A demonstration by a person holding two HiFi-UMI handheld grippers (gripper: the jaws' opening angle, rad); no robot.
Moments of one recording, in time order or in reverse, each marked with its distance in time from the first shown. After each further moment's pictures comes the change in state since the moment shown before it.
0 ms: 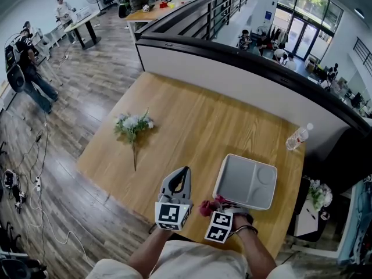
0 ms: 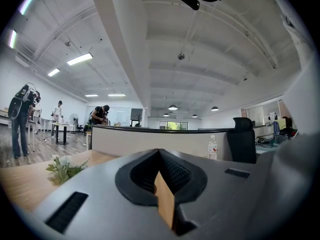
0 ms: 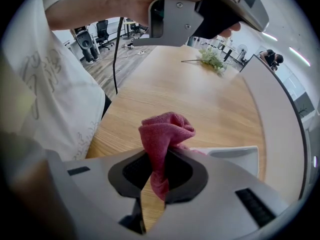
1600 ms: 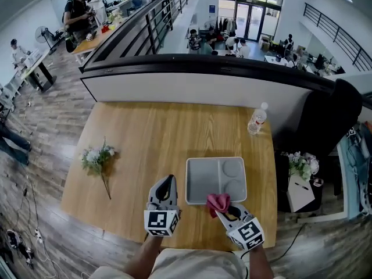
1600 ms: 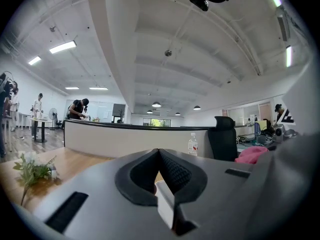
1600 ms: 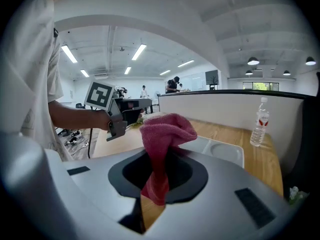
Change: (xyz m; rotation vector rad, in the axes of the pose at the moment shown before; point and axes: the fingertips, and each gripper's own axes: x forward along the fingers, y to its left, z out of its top) left arm 0.045 -0.076 -0.013 0.019 0.036 -0.215; right arm -0.131 -0.051 -0.084 0.857 -0.815 -0.396
